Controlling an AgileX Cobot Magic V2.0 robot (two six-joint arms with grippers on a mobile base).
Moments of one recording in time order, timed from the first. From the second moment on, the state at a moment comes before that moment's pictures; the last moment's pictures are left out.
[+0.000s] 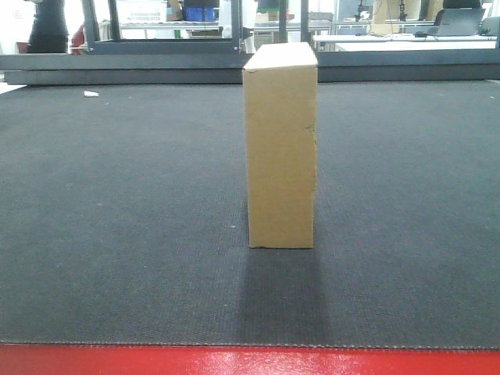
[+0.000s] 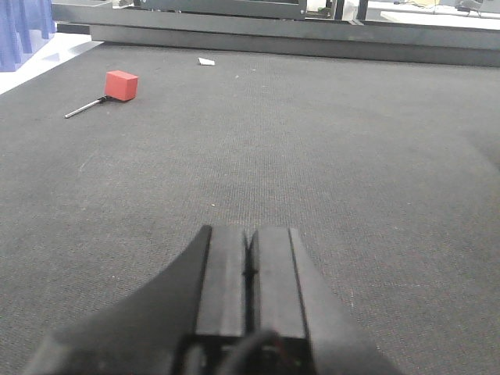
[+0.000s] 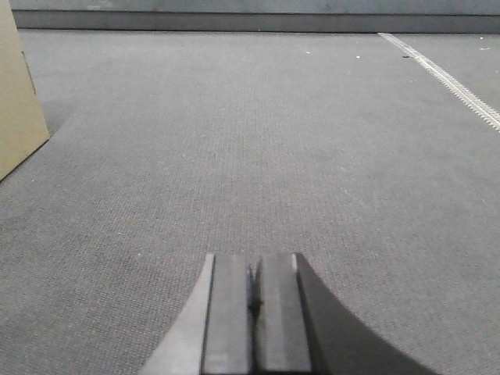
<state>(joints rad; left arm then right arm) -0.06 -0.01 0.03 -0.08 0.12 0.05 -0.05 -0.01 0.03 -0.02 0.20 0.07</state>
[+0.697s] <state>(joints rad) -0.06 -0.01 0.03 -0.08 0.12 0.05 -0.05 -0.01 0.03 -0.02 0.20 0.07</state>
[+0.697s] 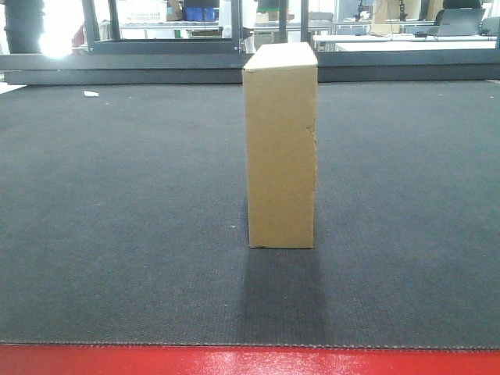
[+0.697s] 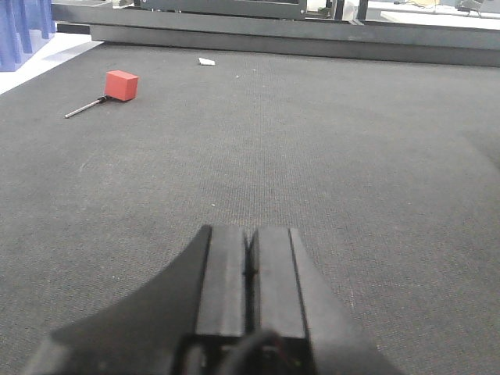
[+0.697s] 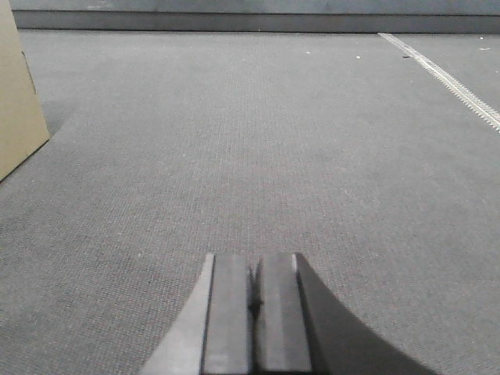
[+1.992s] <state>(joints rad) -0.06 -0.01 0.03 -0.08 0.12 0.05 0.21 0.94 -0.89 -0.05 0.21 0.07</state>
